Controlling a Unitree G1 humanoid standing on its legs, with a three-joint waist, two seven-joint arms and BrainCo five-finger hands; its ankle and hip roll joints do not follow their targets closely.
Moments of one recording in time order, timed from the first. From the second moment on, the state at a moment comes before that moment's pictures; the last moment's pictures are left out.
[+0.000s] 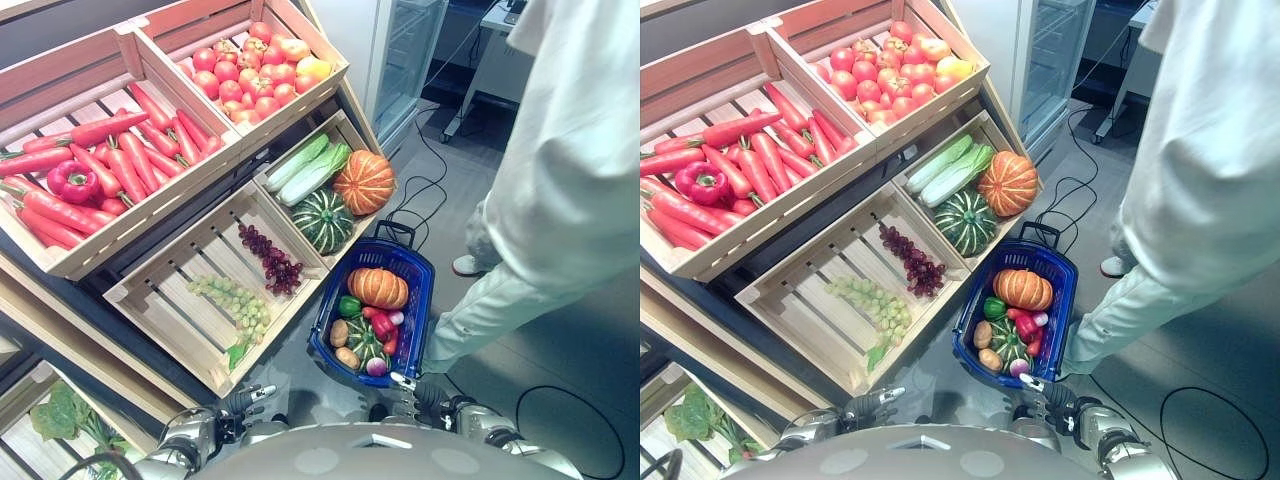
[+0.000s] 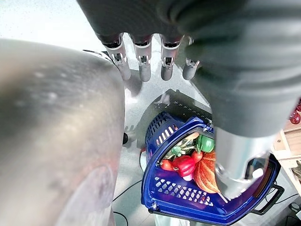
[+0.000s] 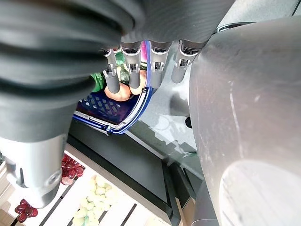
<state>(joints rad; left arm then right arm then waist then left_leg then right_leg) -0.01 0.23 -0.16 1.17 -0.37 0.13 -0.35 -0.03 -0.25 0.17 1.18 0.33 0.11 0.49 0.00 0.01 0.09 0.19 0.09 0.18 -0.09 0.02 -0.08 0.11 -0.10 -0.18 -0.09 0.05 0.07</state>
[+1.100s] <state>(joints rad) -0.01 0.46 -0.23 0.59 0.09 -0.48 0.14 0.08 -0.35 0.17 0.82 0.44 -0.07 0.38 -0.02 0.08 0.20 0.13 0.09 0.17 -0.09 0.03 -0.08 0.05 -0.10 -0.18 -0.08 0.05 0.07</state>
